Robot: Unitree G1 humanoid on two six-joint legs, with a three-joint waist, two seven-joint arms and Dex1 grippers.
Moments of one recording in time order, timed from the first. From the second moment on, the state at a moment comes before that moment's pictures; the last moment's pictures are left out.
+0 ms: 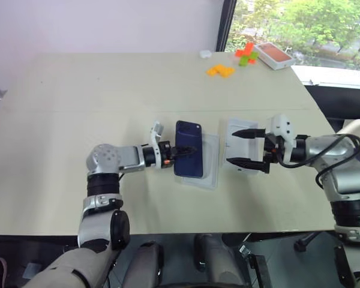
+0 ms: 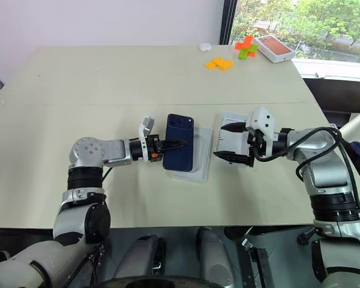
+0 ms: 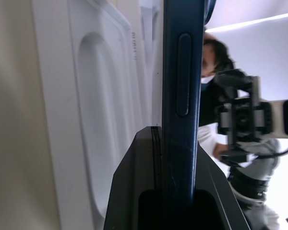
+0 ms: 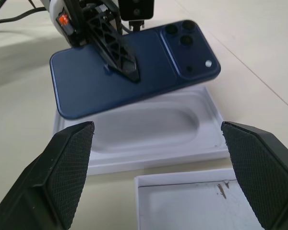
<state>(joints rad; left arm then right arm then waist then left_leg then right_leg) -0.79 0.09 0.35 0.41 -0.80 1.44 -0.44 -0.44 -0.75 -0.05 0.01 0.35 0.35 1.23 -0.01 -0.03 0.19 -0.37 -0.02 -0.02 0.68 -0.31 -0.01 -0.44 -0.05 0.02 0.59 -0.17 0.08</state>
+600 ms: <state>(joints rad) -0.89 0.08 0.24 0.53 -0.76 1.44 -0.49 -0.44 -0.75 -0.01 0.01 0.34 0.34 1.17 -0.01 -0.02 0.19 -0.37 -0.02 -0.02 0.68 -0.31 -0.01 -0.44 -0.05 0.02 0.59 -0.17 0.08</state>
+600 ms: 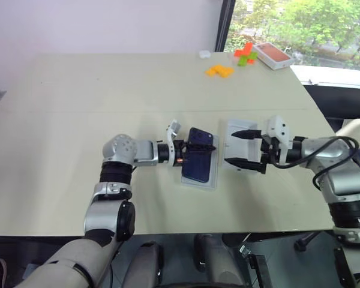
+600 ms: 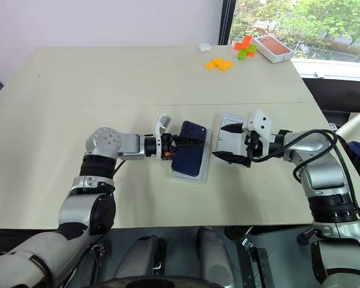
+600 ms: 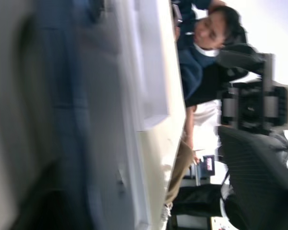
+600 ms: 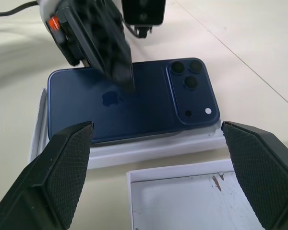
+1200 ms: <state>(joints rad) -0.85 0.22 0.18 0.30 -0.75 1.57 -0.50 -0.48 -0.73 0.01 0.02 0.33 0.32 1.15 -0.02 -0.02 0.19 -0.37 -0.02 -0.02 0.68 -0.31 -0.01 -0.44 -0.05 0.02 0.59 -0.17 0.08</state>
